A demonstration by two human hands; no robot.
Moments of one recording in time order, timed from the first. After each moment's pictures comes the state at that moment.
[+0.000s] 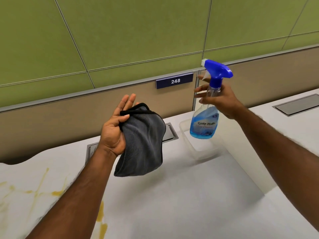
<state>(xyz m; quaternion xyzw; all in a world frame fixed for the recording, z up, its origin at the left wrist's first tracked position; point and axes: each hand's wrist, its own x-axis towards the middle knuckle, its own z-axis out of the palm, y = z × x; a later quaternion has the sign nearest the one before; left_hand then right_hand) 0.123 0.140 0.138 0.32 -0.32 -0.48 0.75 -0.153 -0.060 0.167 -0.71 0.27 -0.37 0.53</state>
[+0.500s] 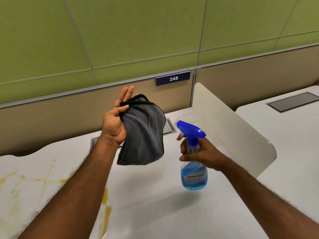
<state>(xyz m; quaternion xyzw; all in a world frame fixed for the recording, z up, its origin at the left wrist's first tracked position) 0.108 0.170 0.160 0.32 -0.32 -0.47 0.76 -0.172 0.114 0.090 -0.73 0.28 -0.22 0.58</state>
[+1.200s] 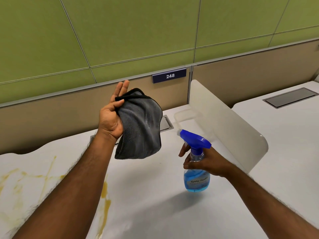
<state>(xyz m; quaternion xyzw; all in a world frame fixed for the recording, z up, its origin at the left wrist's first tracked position) 0.096 0.177 0.169 0.30 -0.31 -0.47 0.77 -0.206 0.139 0.072 -0.73 0.27 -0.22 0.58</state>
